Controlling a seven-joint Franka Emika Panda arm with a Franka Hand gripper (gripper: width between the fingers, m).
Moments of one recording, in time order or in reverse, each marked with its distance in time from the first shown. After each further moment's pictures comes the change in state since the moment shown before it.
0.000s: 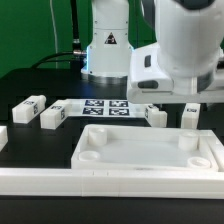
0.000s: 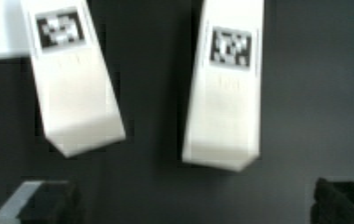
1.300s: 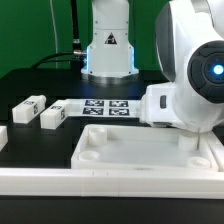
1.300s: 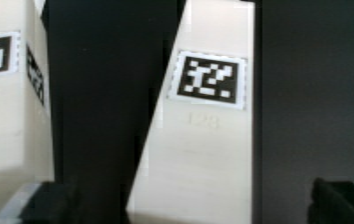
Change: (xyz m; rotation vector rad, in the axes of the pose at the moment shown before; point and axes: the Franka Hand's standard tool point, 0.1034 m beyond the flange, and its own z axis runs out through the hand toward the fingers) arm 0.010 -0.017 0.050 -0.040 -0.199 0.019
